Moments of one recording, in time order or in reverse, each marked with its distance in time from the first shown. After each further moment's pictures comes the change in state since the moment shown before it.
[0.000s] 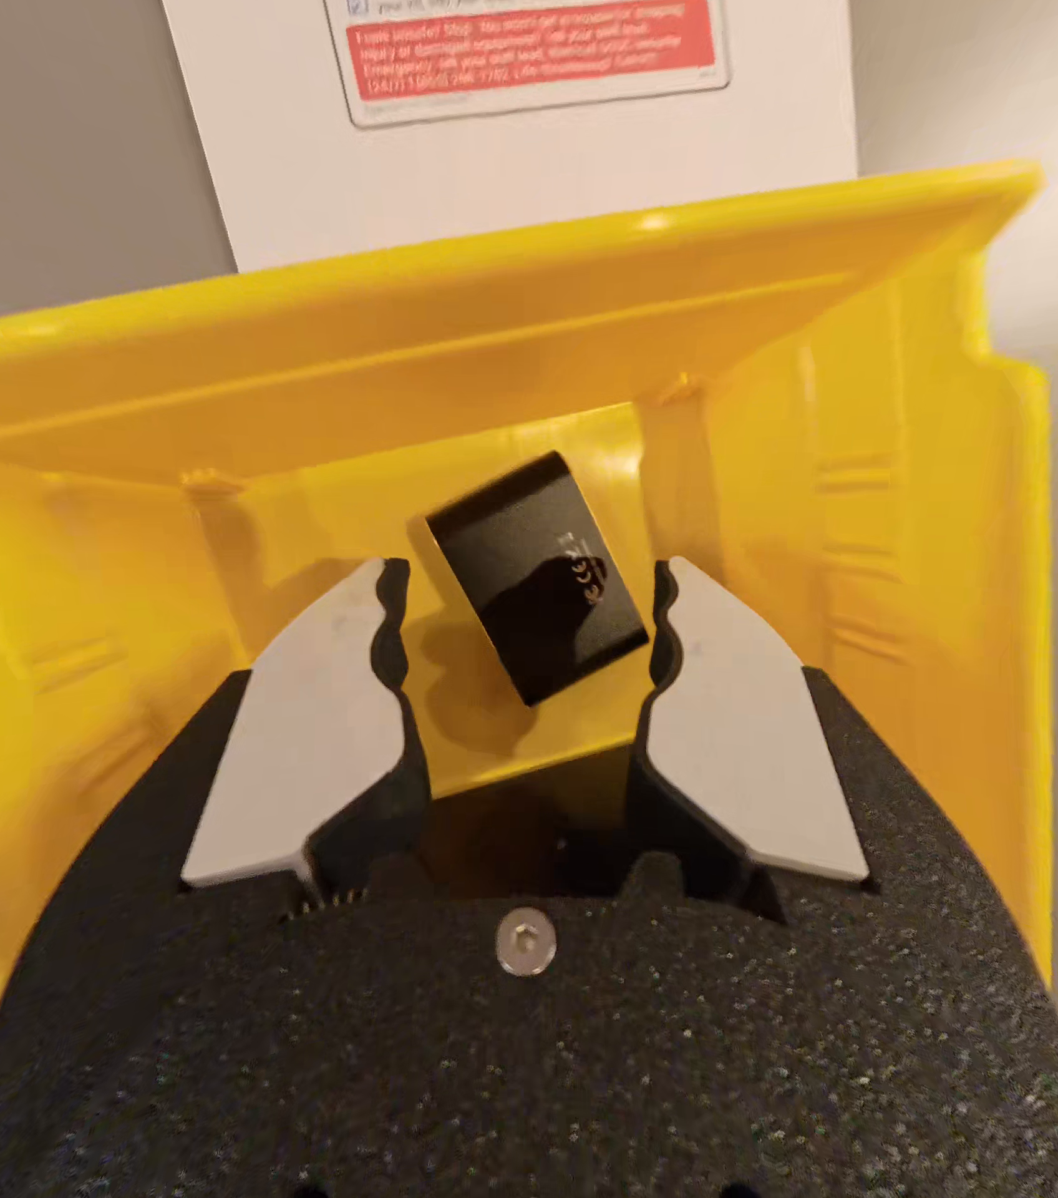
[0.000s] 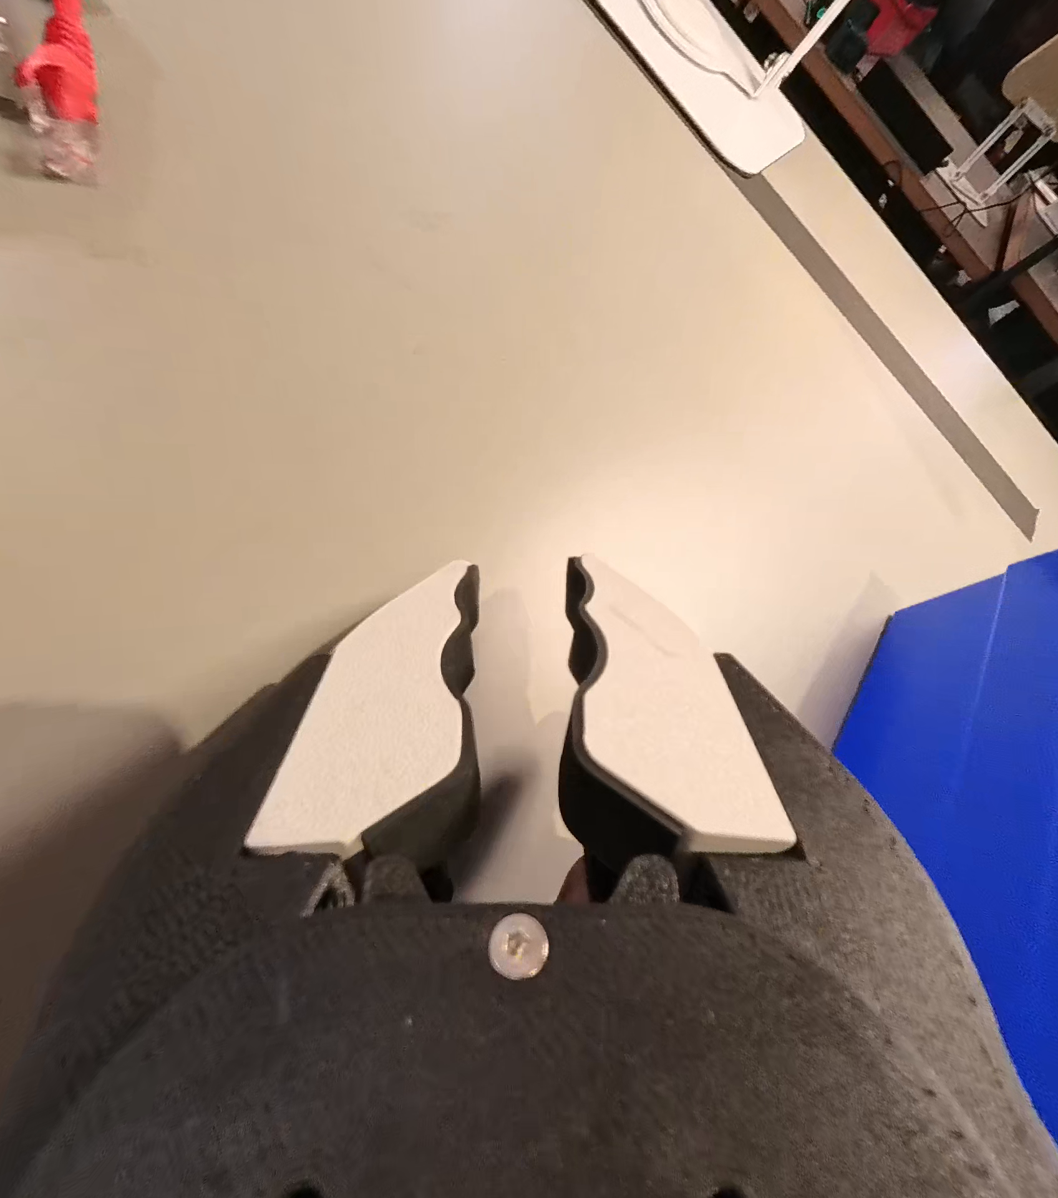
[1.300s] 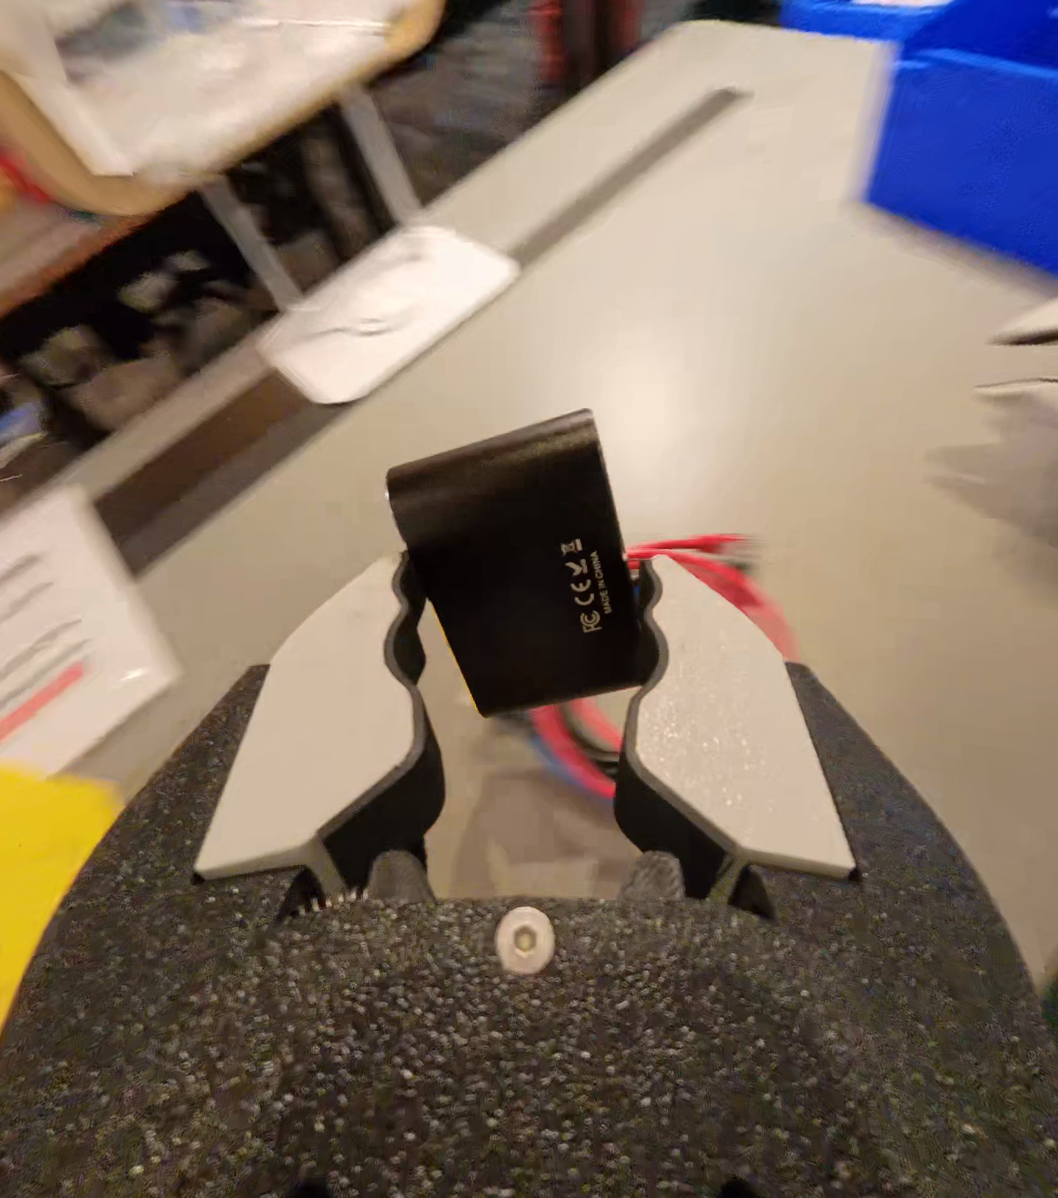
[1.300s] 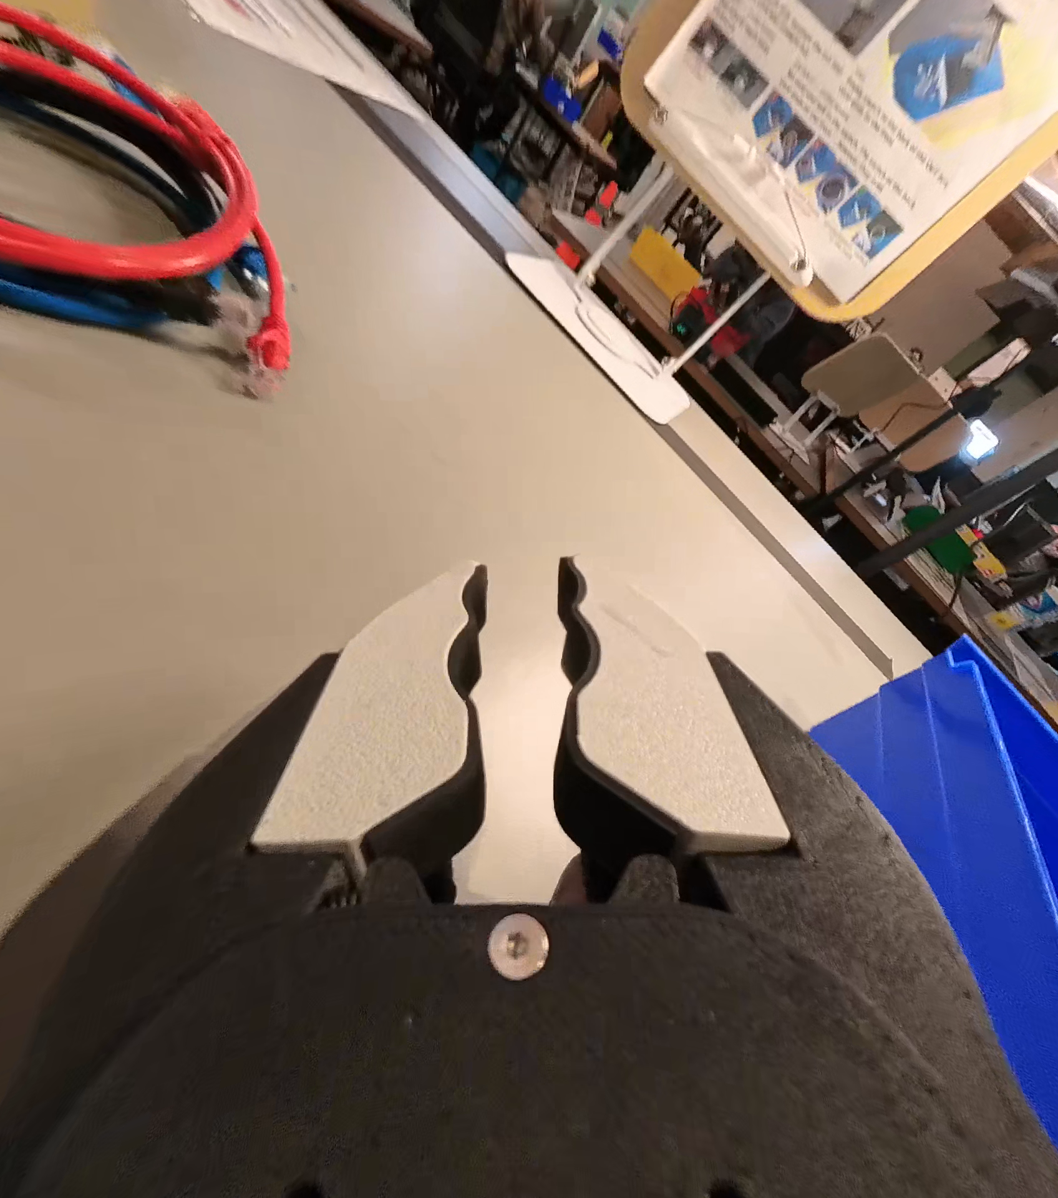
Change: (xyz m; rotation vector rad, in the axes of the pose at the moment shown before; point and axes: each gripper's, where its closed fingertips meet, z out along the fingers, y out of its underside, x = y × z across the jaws) left arm 0.378 0.041 -0.105 0.620 0.129 0.663; right arm -0.027 -0.049 -0.040 0.323 0.128 -0.099
